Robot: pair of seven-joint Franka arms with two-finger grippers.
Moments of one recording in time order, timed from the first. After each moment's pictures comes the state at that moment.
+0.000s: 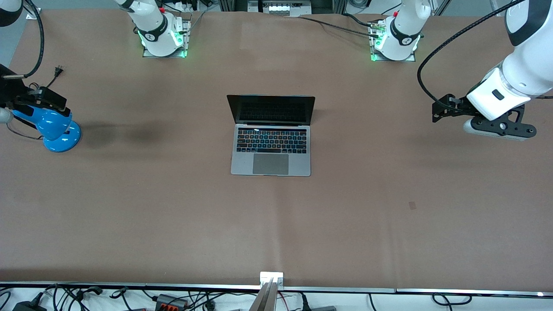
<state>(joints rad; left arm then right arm) 0.00 0.05 -0.12 -1.66 -0.02 1.66 0.02 -0.06 0.00 0.00 -1.68 0.00 1.68 -0.05</state>
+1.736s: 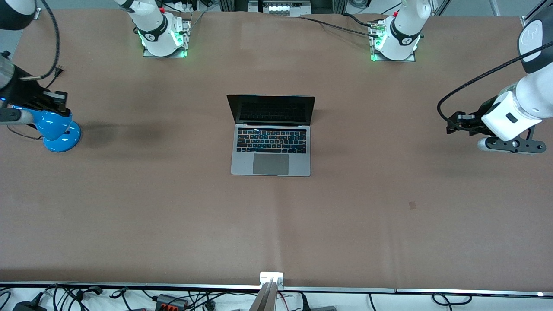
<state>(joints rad) 0.08 0.12 -0.13 -1.65 -0.02 1.63 0.03 -0.02 0.01 0.02 -1.69 0.00 1.65 -0.05</state>
